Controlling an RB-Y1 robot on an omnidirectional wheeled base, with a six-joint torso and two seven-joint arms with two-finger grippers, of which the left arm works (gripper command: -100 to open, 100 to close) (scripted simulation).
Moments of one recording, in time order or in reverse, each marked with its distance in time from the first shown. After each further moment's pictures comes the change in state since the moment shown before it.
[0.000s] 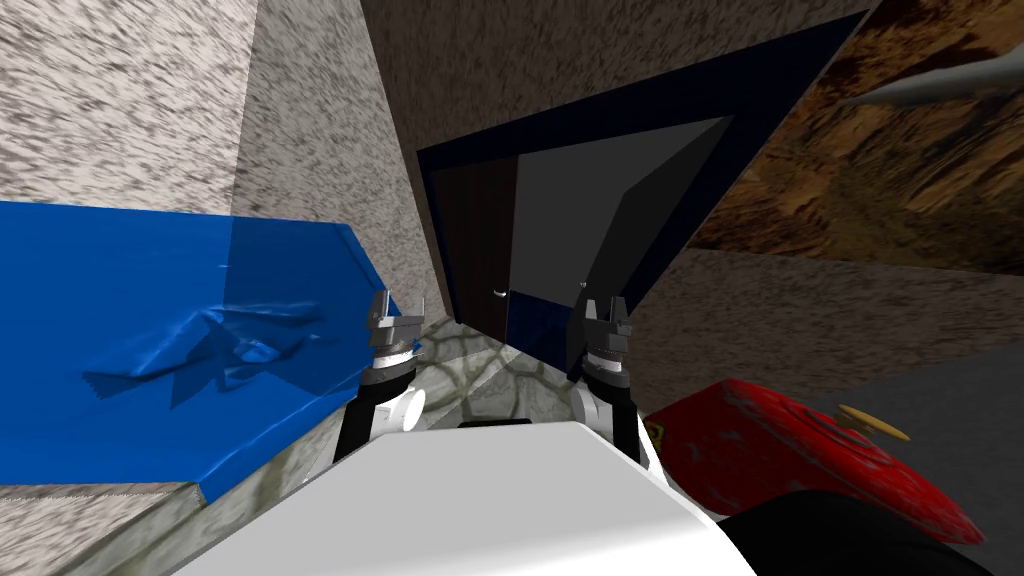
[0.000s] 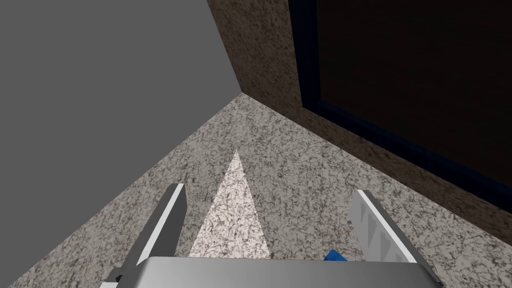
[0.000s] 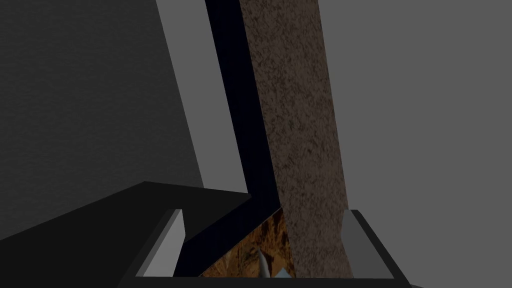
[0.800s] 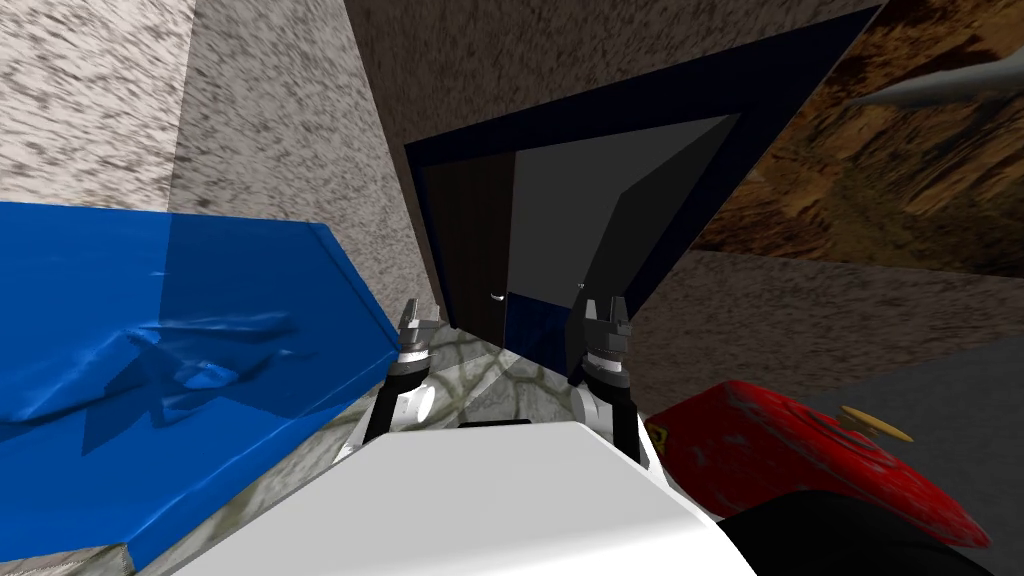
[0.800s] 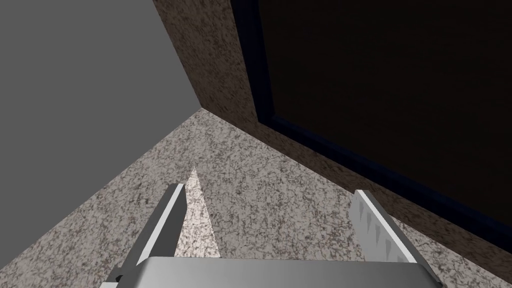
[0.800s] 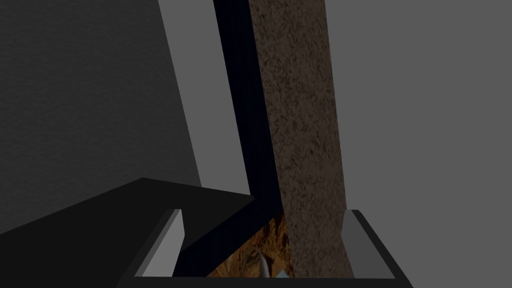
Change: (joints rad) arm -0.081 0.039 -0.013 0.204 0.002 -0.024 -0.014
